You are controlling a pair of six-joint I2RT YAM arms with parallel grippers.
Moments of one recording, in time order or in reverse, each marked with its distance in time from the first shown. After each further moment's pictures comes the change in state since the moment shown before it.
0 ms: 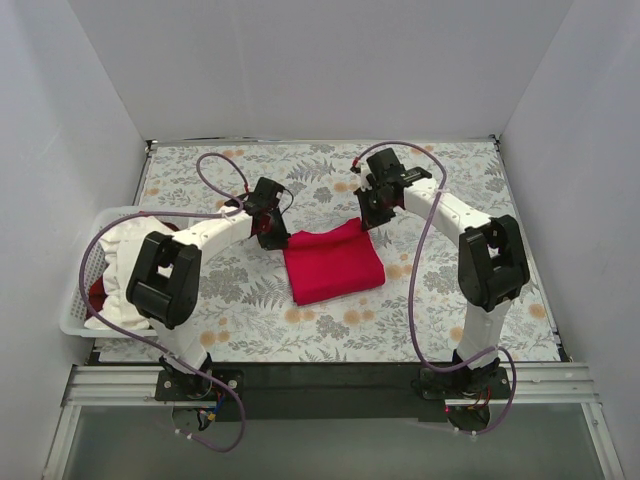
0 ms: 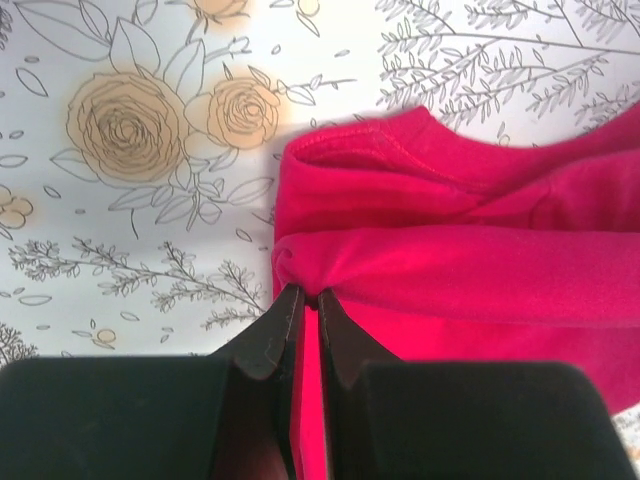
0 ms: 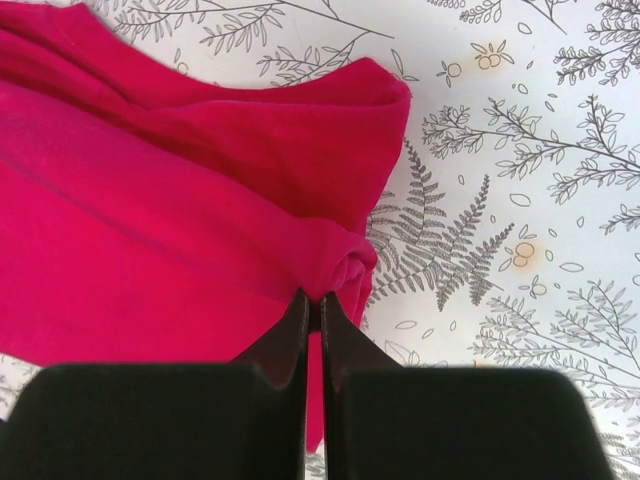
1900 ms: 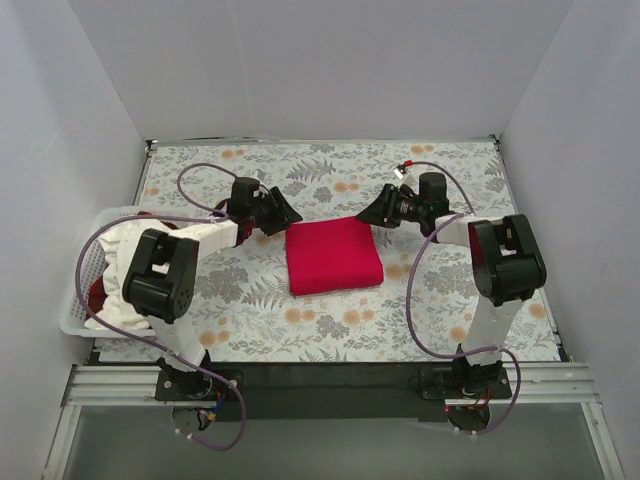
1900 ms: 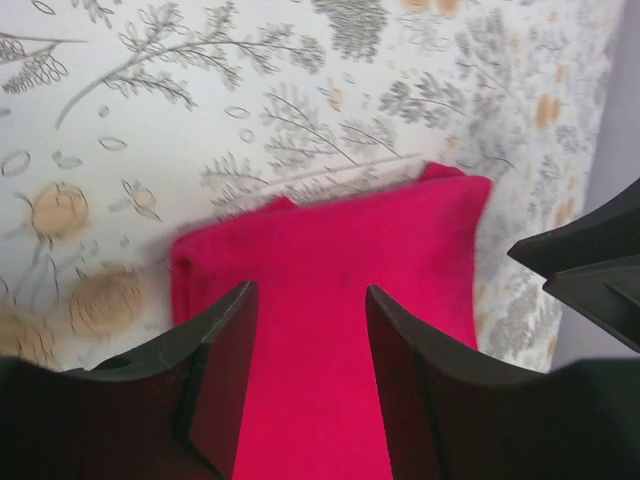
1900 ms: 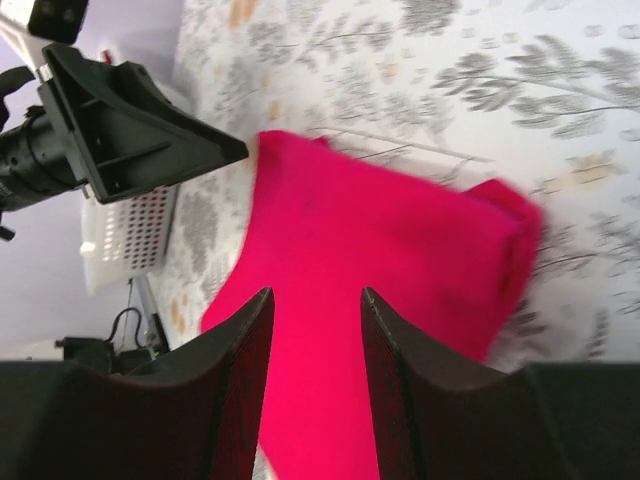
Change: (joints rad) left arm 0.129 0.095 -0.150 0.644 0.338 -0.039; right arm -0.259 0.067 -0.486 1.102 -0.650 0.559
